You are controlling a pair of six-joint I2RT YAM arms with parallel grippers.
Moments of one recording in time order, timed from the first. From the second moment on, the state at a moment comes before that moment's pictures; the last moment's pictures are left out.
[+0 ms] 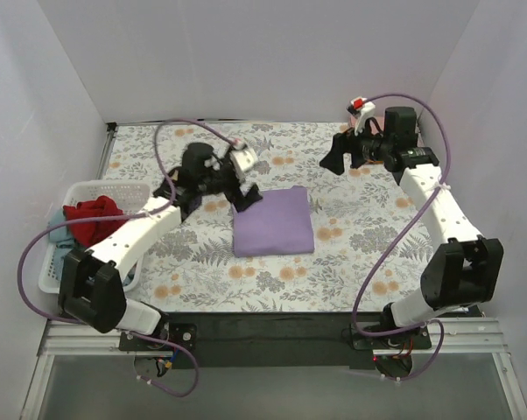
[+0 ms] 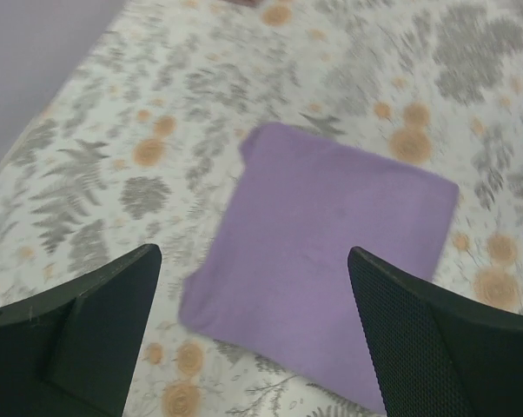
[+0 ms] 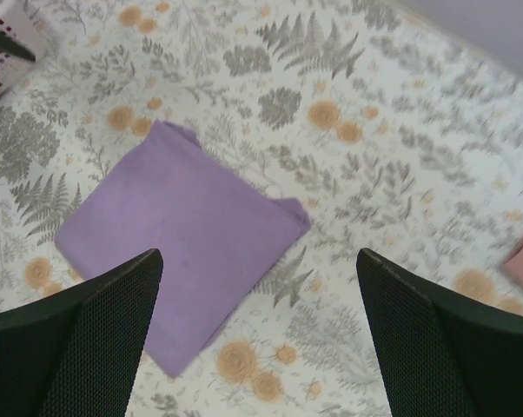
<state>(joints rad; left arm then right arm) -0.37 1.41 1.15 -0.12 0.60 0.35 0.16 1.51 1.43 -0.43 -0.67 -0.17</state>
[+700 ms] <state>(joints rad) -1.08 1.90 1.03 0.19 0.06 0.73 -0.04 1.56 0.90 -0.32 -0.75 0.34</state>
